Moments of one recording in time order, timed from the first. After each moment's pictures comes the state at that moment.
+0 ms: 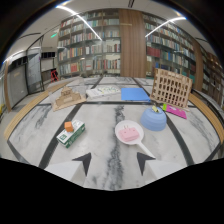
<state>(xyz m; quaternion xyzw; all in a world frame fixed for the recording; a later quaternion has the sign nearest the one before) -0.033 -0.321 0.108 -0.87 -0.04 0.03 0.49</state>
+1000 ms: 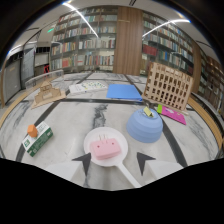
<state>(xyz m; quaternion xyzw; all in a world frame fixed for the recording) 0.036 -0.210 0.056 -0.88 -0.04 -0.02 0.48</state>
